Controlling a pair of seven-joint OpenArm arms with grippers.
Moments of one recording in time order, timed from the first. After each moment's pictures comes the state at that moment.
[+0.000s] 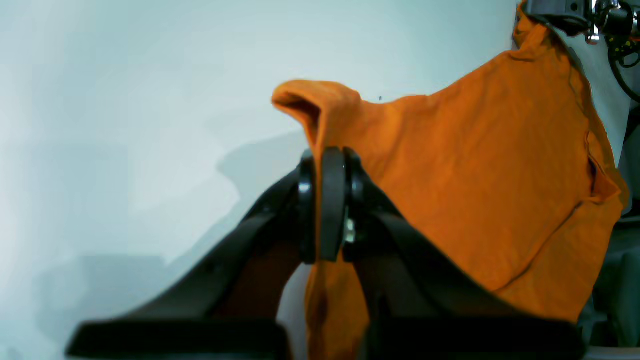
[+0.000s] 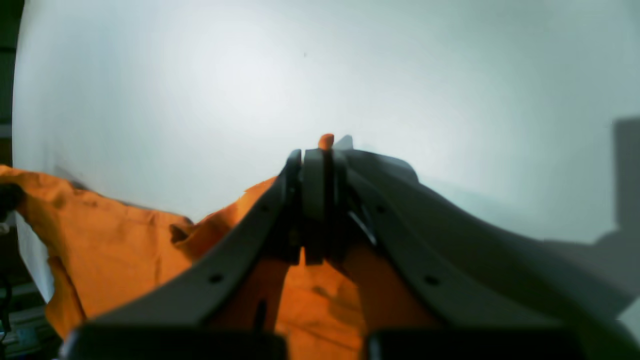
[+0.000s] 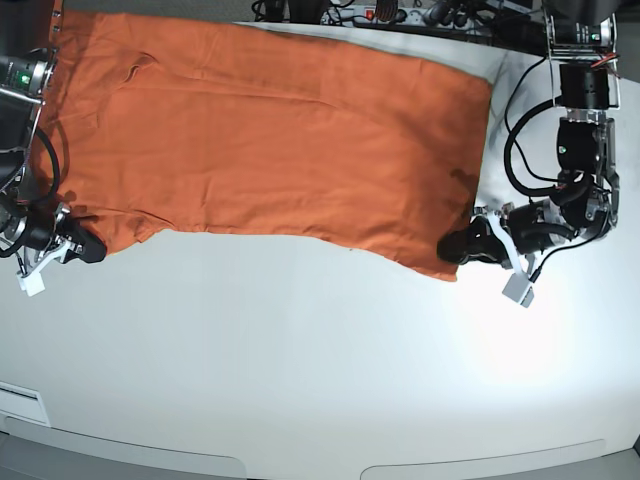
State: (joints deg) left arm -11.2 -28.7 -3.4 77.5 -67.2 -39.7 62.7; right arm 20.9 32.8 14.3 44.1 58.4 40.6 -64.8
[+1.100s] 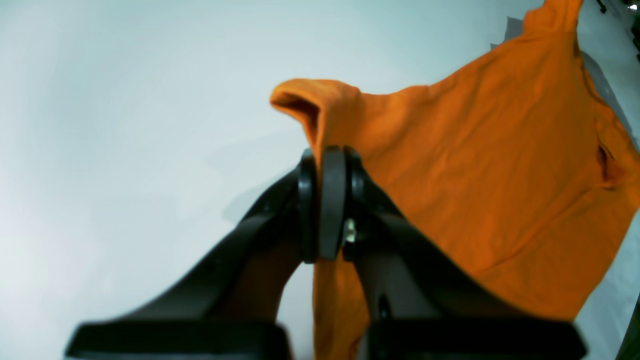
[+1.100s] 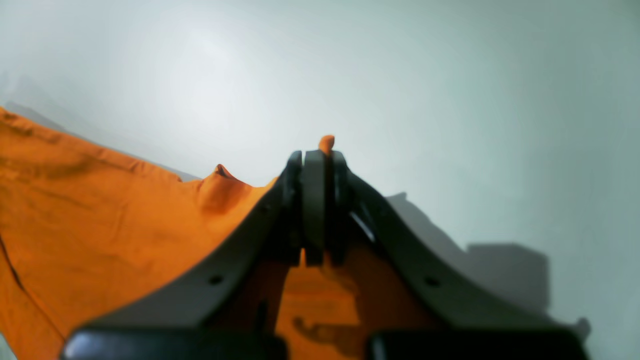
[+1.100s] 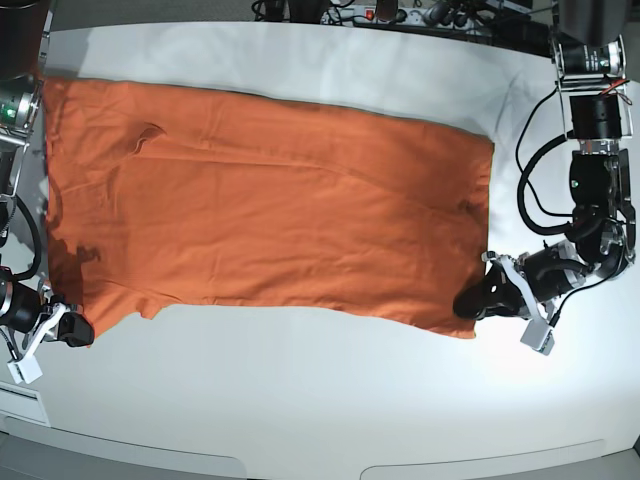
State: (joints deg) left arm -19.1 -29.7 -3.4 77.5 -61.7 -41.9 56.9; right arm 31.4 34.5 7.5 56.9 47.4 40.7 -56.0
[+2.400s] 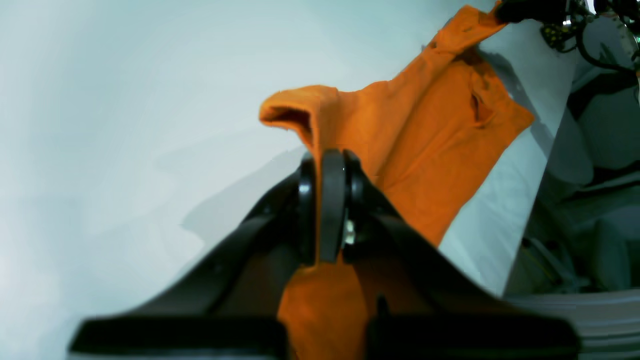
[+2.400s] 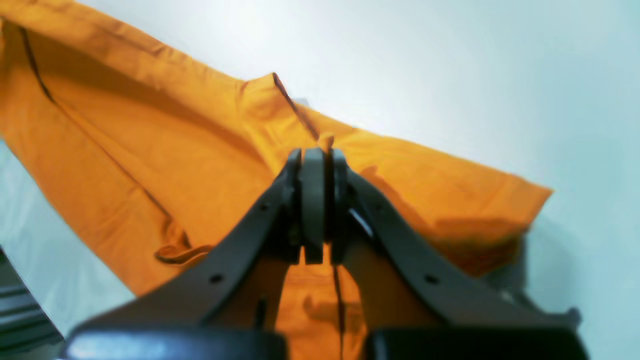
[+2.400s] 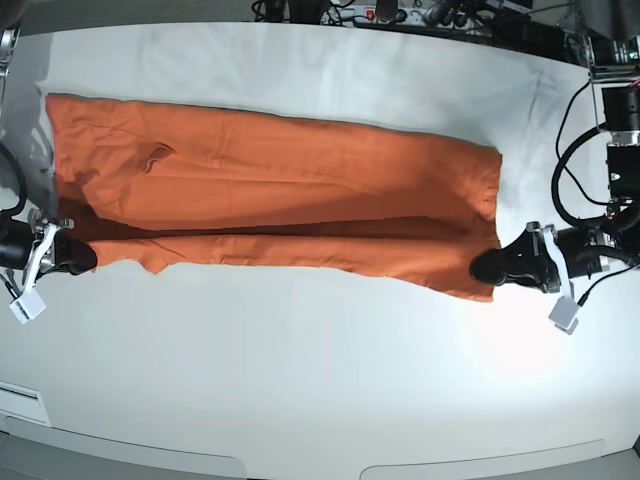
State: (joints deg) left arm -16.7 -37.9 -3.4 77.5 -88.9 -42.7 77.2; right arm 11.8 43.3 7.4 77.1 66.2 40.7 -68.2
